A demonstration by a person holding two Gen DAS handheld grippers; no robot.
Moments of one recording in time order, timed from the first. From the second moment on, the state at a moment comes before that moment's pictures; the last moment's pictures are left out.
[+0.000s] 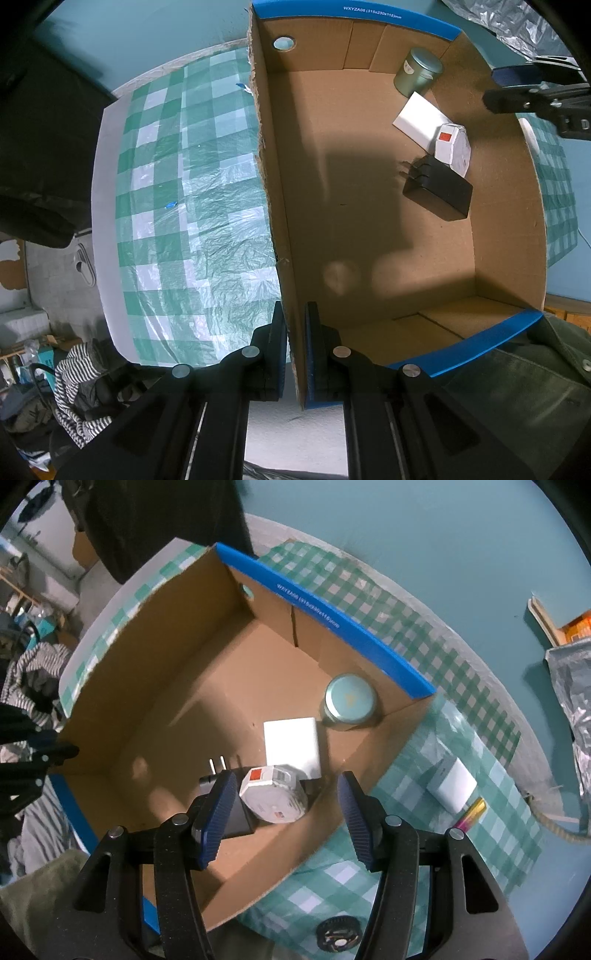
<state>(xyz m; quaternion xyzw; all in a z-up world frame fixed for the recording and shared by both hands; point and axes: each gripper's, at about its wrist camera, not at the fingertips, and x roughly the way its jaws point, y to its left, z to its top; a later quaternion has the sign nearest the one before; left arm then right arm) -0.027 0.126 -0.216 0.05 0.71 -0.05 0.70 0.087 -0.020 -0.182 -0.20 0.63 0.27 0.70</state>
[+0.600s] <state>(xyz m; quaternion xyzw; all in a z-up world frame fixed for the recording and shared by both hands) -0.029 0.125 -0.215 0.06 0.71 -0.05 0.70 0.081 -0.068 -0.140 -0.17 0.62 0.23 0.73</state>
